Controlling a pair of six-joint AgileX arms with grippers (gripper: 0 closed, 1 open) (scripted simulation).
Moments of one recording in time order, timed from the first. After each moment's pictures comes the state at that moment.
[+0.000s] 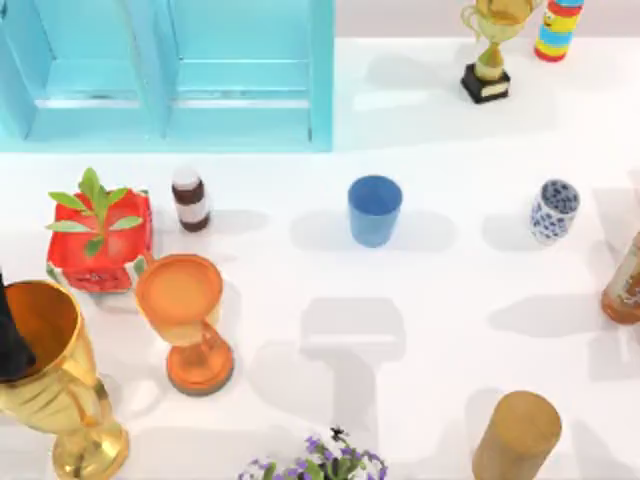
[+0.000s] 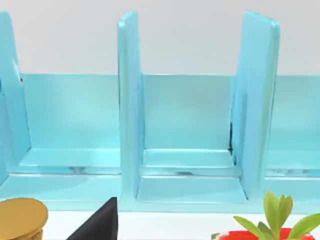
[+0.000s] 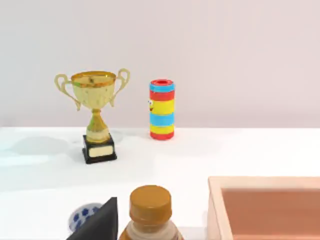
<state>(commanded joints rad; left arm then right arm) 0.00 0.00 0.00 0.00 0.00 0.00 0.00 0.00 0.00 0.00 0.00 0.00</state>
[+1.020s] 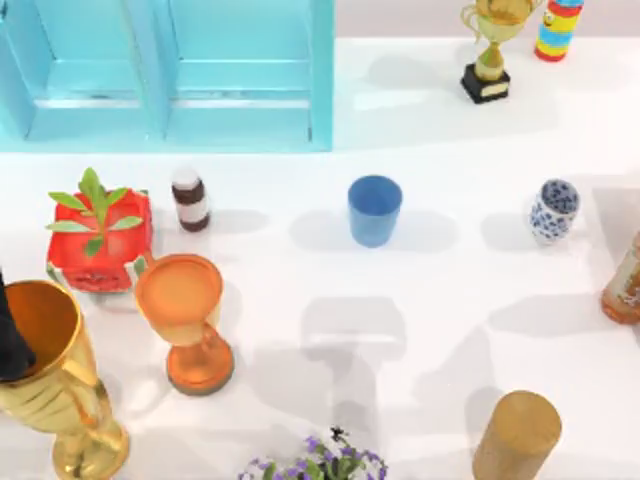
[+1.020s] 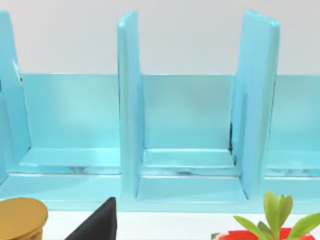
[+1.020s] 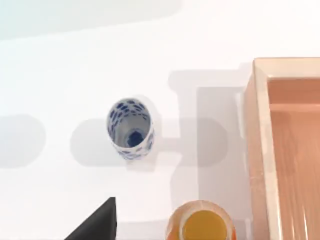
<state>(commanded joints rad) 0.00 0.00 0.00 0.00 0.00 0.00 0.07 1.15 1.09 -0.75 0.01 0.09</state>
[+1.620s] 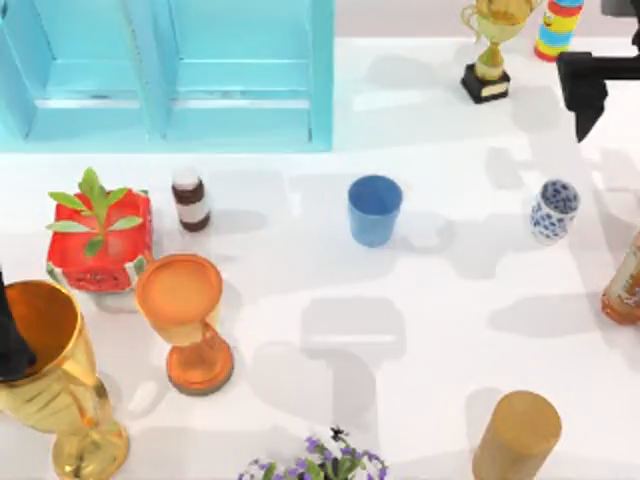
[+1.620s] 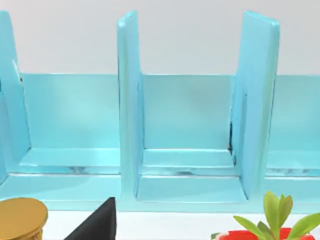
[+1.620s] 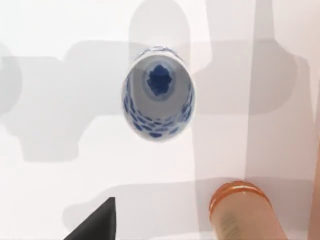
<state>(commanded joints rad) 0.00 0.00 0.00 0.00 0.00 0.00 0.13 2.05 1.94 -1.34 0.01 0.16</state>
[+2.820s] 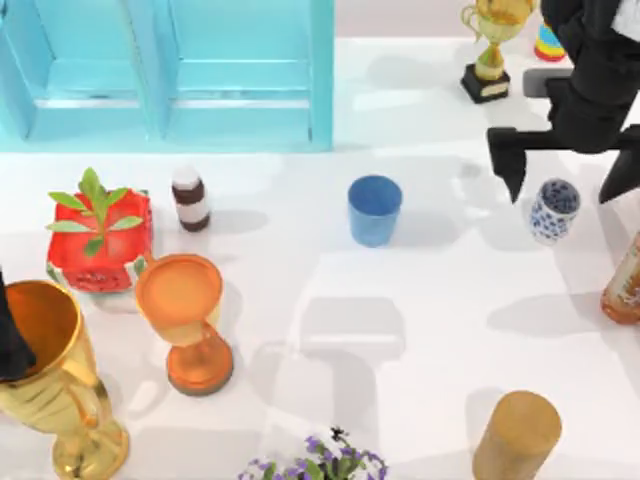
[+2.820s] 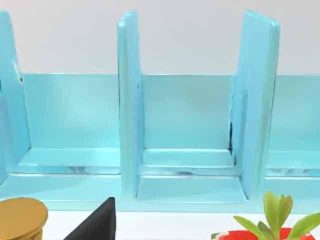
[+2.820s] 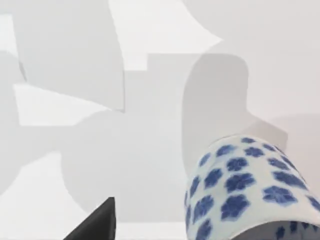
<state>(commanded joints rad) 0.00 0.00 0.00 0.00 0.00 0.00 0.19 2.33 1.93 -1.17 0.00 0.21</state>
